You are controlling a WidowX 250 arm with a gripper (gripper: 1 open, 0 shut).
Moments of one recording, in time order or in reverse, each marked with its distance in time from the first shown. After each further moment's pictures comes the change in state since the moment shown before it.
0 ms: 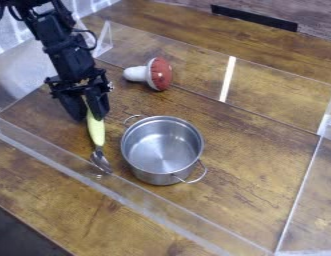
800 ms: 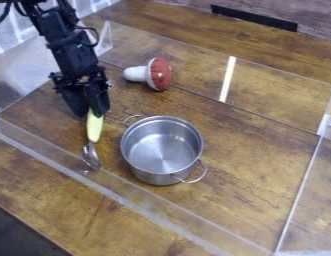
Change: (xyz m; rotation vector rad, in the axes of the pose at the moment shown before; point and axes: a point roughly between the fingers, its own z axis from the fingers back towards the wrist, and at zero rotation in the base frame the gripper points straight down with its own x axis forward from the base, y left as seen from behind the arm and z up) arm 0.003 0.017 0.001 0.013 0.022 -0.035
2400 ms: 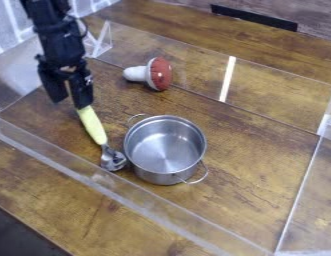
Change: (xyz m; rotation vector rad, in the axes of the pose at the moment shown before) arm 0.002 0.002 0.028 0.129 0.040 -0.207
